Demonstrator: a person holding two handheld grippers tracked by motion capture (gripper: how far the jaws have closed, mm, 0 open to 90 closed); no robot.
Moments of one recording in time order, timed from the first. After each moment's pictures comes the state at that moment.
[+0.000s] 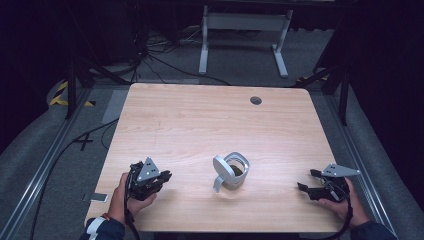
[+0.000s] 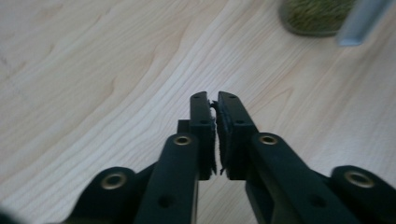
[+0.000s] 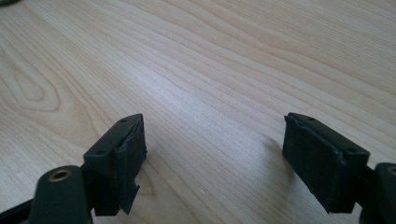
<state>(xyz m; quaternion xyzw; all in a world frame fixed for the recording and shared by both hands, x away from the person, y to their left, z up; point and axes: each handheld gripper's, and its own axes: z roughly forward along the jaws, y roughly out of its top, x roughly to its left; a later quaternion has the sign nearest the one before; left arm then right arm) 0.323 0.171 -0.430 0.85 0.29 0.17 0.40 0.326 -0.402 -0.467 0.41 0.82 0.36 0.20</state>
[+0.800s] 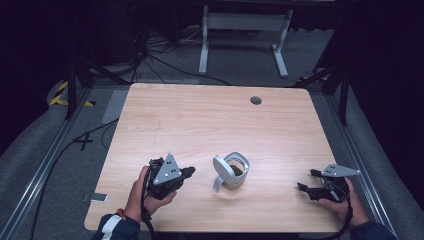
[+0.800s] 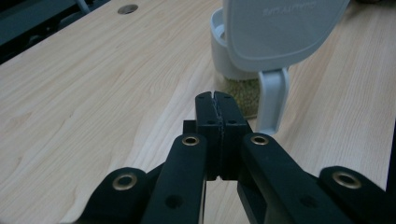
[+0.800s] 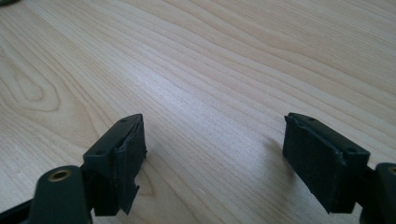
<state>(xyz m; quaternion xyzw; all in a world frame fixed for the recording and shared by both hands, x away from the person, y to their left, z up) 0.313 0.114 -0.383 0.85 0.20 0.18 0.45 0.326 -0.402 -0.467 0.41 0.82 0.36 0.20</state>
